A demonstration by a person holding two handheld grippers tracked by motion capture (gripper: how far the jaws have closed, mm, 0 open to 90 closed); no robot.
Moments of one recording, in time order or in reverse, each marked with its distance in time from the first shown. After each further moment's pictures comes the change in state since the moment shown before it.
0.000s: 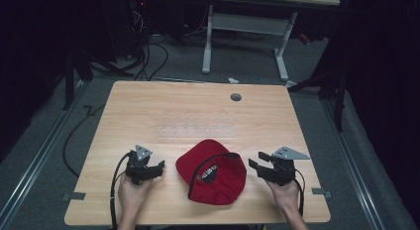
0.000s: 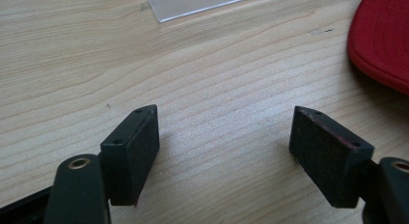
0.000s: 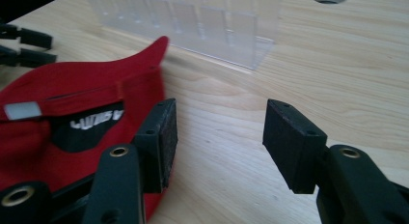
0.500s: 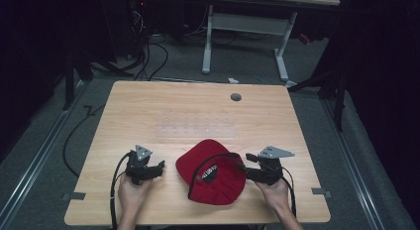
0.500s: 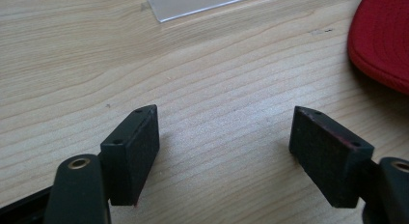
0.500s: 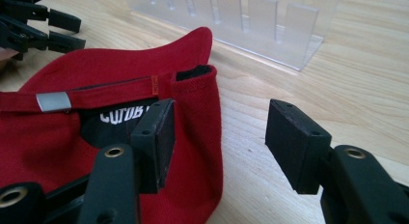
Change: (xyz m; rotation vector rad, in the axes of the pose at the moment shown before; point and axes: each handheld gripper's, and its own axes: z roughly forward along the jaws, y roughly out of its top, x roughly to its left) left arm 0.000 0.000 0.000 0.000 0.000 -0.001; right arm 0.019 0.006 0.025 0.059 0.077 -0.047
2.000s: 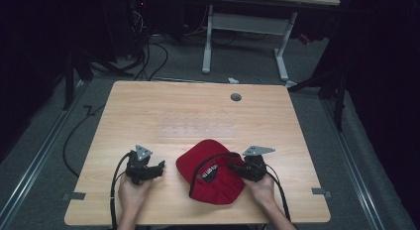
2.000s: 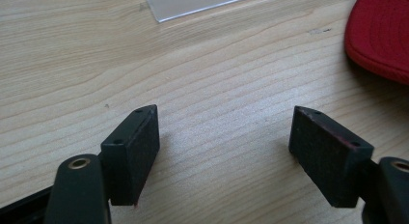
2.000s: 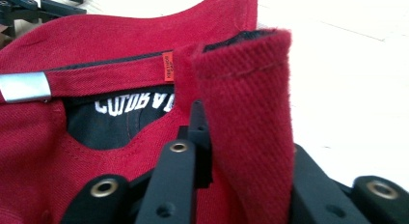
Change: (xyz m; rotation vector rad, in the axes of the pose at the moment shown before) left arm -0.001 0.000 0.000 0.001 -0.003 -0.001; right arm -0.001 -0.010 0.053 0.082 0.115 0.025
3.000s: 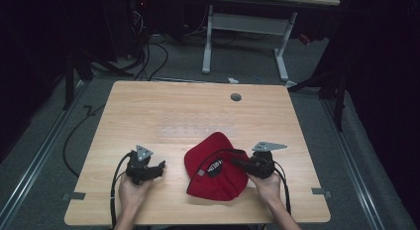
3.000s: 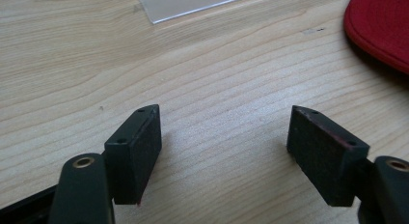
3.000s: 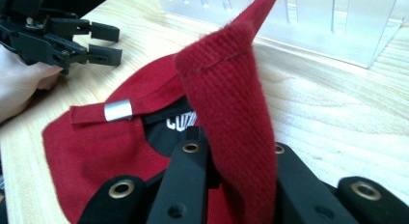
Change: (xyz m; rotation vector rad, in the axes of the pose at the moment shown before) left arm -0.001 0.000 0.000 0.002 -0.017 0.005; right arm -0.003 0.015 -0.031 -0.066 0.075 0.056
